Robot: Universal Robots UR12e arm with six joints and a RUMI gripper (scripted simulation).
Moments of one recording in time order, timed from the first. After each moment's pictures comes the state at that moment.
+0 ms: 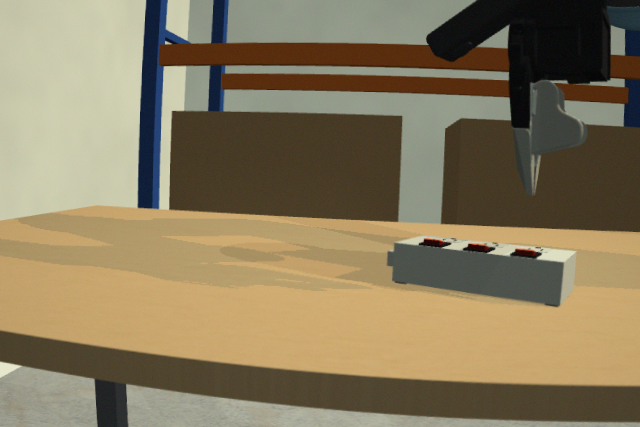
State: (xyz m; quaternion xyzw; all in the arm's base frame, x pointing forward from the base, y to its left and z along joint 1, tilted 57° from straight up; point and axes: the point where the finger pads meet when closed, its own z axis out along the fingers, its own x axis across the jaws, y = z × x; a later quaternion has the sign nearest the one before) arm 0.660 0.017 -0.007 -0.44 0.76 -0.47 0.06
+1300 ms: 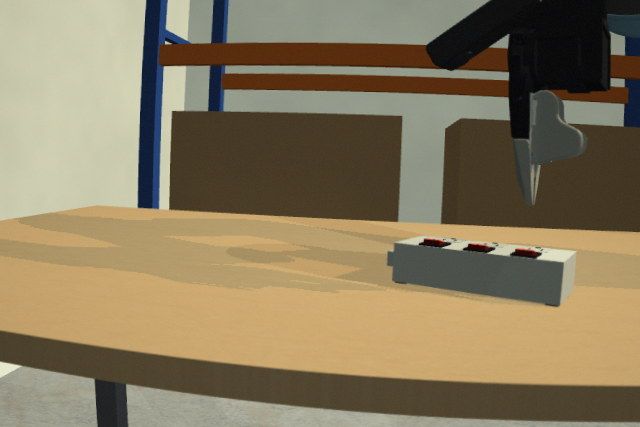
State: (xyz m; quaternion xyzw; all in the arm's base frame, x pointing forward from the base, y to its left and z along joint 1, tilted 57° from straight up) arm 0.665 0.012 -0.013 -0.44 0.77 -0.47 0.06
